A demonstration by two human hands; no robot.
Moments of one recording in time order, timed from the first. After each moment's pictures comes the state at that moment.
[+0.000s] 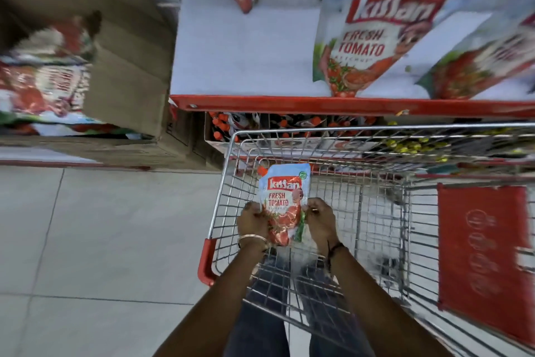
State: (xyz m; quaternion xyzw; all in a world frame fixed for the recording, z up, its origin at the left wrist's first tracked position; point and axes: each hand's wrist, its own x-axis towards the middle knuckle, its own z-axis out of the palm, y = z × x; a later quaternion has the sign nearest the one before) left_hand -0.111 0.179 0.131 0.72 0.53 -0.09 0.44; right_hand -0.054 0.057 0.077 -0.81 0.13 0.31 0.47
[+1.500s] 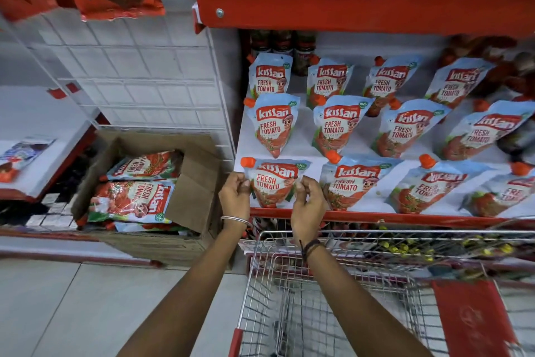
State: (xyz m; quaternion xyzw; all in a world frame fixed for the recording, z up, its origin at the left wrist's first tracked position) left_hand -0.008 0.339 0.319 0.71 0.30 0.29 0.56; right_hand 0.035 0.208 0.329 -0.78 -0.06 -0.11 0.61
